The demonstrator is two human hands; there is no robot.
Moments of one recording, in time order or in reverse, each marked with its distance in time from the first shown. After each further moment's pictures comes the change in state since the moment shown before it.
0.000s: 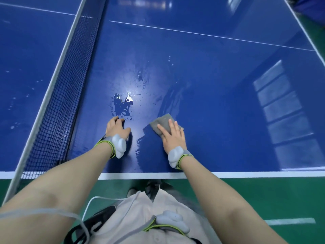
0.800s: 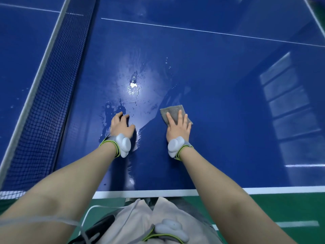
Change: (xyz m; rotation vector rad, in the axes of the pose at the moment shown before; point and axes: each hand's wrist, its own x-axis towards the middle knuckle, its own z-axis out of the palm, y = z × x) left_hand 0.039 0.053 0.012 -0.075 0.020 0.013; right_hand 0.071 0.021 -0.036 0.036 -0.010 0.195
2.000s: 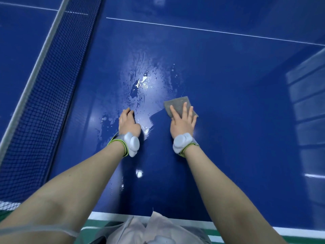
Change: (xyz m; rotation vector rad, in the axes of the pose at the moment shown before) left_hand 0.057 0.056 0.016 -0.112 0.057 -0.106; right_hand 0.090 0.003 -0.033 0.138 0.061 -0.090
